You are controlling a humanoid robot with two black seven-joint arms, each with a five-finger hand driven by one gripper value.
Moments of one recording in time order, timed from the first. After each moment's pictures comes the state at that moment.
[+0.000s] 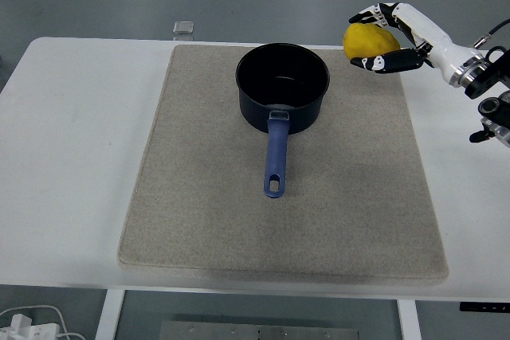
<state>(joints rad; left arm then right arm) -0.02 0.00 -0.05 -0.14 -0.05 -0.12 0.14 1.15 -0.46 0.10 0.88 -0.71 -0.12 0.50</state>
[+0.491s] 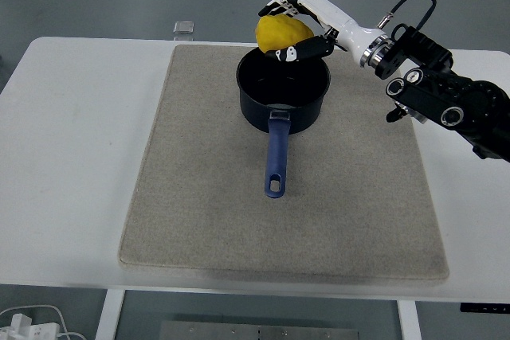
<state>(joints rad) -0.02 0.00 -0.05 -0.14 -0.05 -0.12 0.14 1.26 -0.12 0.03 0.67 -0.71 -0.12 0.47</state>
